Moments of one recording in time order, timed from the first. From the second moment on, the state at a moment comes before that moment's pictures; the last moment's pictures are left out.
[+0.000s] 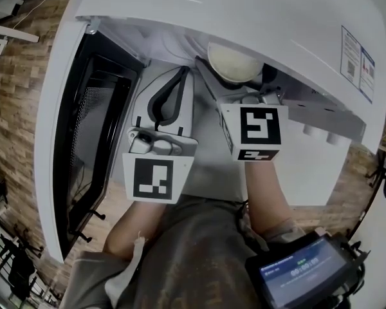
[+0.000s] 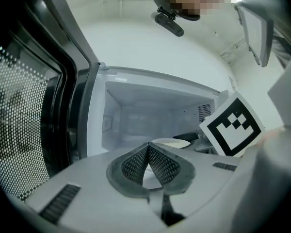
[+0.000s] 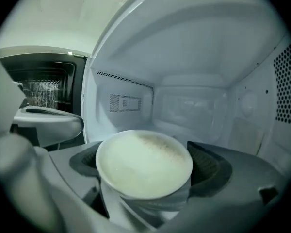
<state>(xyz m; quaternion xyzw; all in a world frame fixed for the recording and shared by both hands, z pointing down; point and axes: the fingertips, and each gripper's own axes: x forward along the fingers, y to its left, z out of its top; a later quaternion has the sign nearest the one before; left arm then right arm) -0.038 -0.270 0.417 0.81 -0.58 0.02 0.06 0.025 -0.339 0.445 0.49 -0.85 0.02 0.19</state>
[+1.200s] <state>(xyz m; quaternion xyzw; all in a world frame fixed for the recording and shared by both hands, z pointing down) 0.002 -0.143 0.314 0.81 -0.58 -0.01 0.03 0.065 -0.180 0.297 0.48 -0.87 -0.02 0.11</state>
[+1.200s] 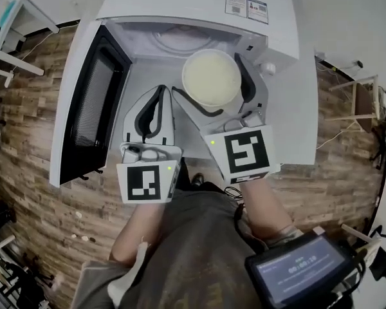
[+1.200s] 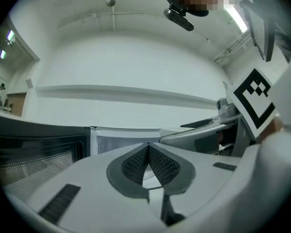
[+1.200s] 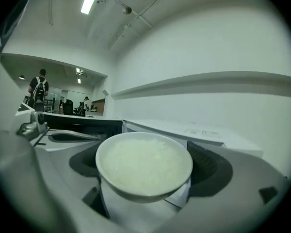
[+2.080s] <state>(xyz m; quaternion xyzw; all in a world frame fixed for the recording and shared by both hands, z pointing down) 0.023 -0.244 0.239 0.84 -0.53 -0.02 -0.01 0.086 -0.298 0.247 0.52 -0.84 -0.02 0.15</state>
